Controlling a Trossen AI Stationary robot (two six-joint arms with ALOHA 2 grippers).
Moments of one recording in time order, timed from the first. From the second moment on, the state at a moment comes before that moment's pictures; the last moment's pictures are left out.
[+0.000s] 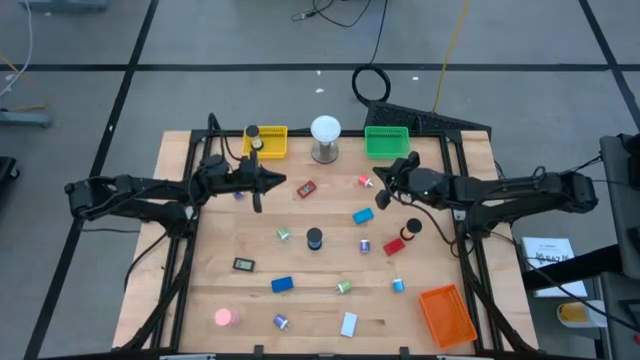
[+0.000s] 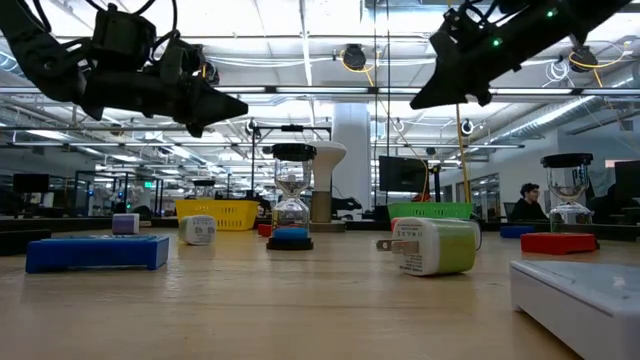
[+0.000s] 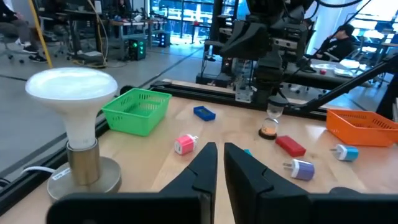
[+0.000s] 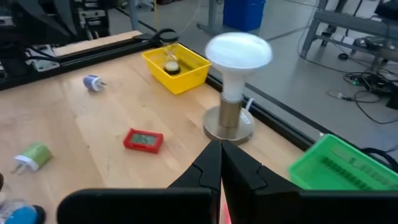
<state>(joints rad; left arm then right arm) 0.44 1.14 0.27 0.83 0.31 -0.06 -0.09 1.04 0.60 0.05 0.52 0.23</state>
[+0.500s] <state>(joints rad) 0.44 1.14 0.27 0.82 0.31 -0.06 -0.16 1.18 0.70 0.05 0.25 0.17</state>
